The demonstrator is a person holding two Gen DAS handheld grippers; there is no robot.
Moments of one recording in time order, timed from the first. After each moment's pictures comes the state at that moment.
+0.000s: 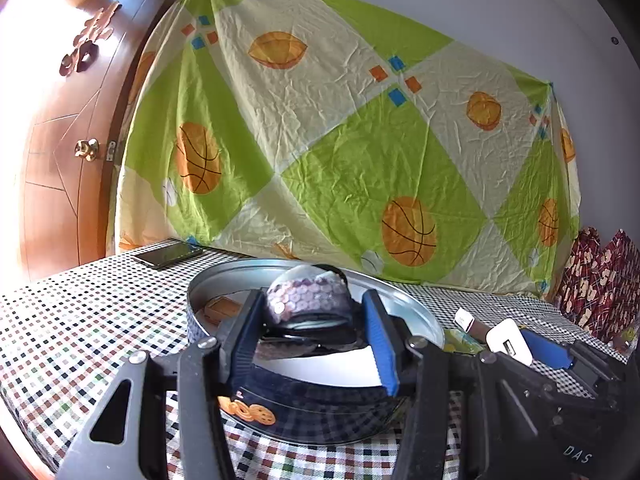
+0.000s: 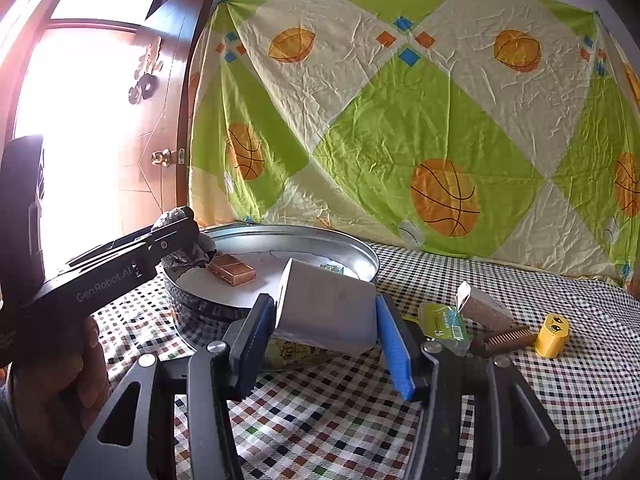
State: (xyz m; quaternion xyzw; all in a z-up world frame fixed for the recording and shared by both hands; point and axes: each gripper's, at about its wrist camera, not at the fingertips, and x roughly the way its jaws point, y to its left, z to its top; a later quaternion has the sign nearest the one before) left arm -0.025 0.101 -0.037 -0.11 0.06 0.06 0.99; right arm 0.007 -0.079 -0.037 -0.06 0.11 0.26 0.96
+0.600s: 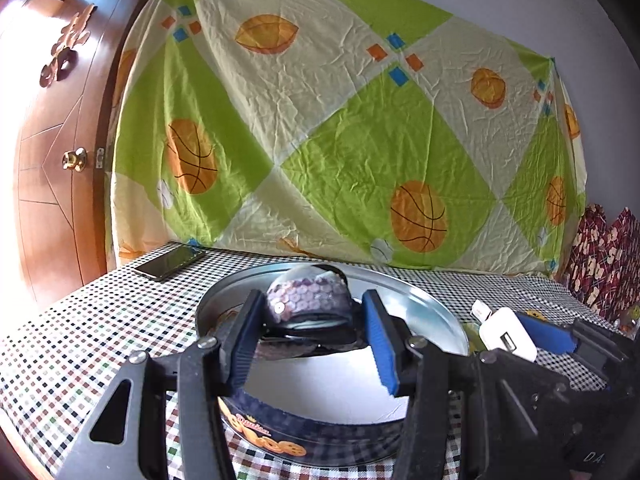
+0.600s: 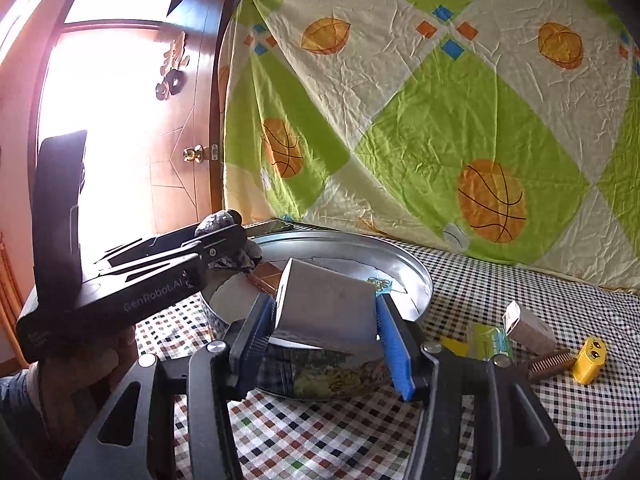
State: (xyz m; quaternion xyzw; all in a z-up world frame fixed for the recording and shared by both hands) left arm 0.009 0.117 -0.013 -0.08 0.12 0.05 0.99; right arm 0.029 -0.044 -0.009 -0.06 0.14 0.32 0.93
